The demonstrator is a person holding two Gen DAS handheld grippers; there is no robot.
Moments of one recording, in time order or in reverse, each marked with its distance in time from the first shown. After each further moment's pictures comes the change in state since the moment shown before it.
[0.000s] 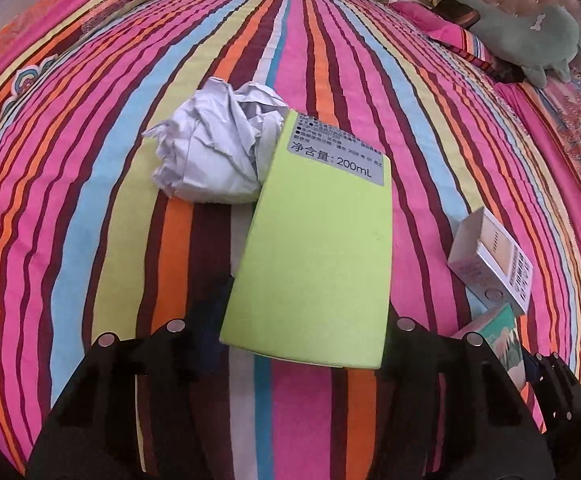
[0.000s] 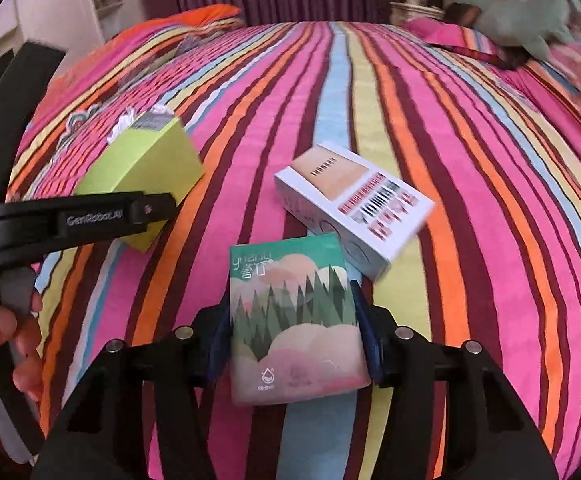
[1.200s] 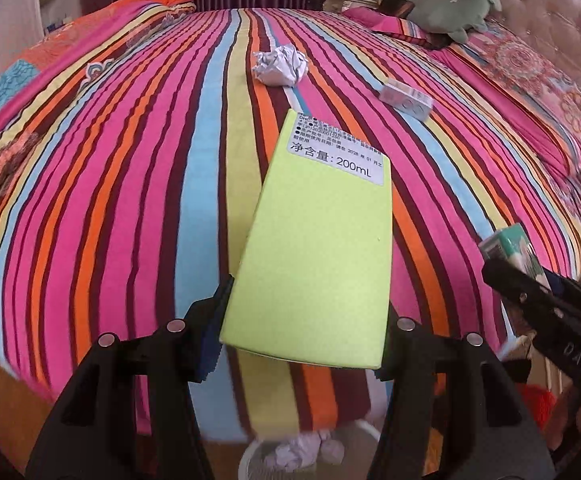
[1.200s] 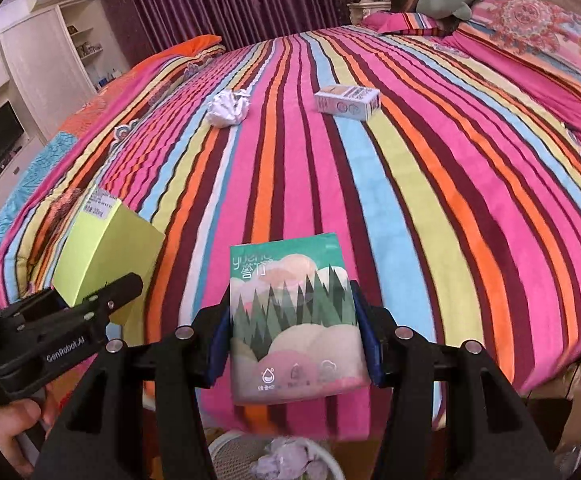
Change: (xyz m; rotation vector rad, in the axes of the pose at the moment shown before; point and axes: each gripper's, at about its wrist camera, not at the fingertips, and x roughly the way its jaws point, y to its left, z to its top) left arm -0.166 0.074 -0.225 0.174 -0.094 -0.021; right arm -0.130 0.058 -0.140 0.201 -0.050 0.039
